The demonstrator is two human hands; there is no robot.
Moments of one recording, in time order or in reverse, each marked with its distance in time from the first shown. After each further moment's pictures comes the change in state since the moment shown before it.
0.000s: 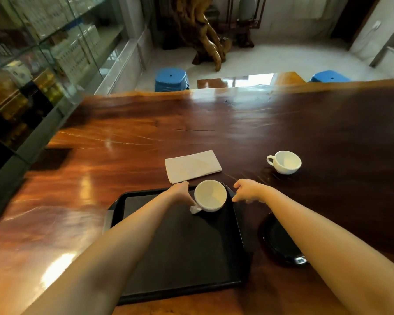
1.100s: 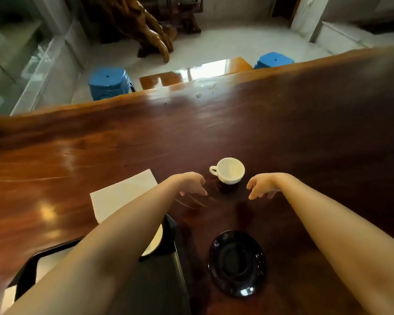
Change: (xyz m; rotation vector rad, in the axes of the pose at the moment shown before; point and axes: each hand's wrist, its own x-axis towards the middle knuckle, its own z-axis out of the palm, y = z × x) left_hand 0.114 0.238 0.009 0.339 -0.251 0.280; right_hand 0.041 0.189 -0.162 -0.036 -0.146 0.291
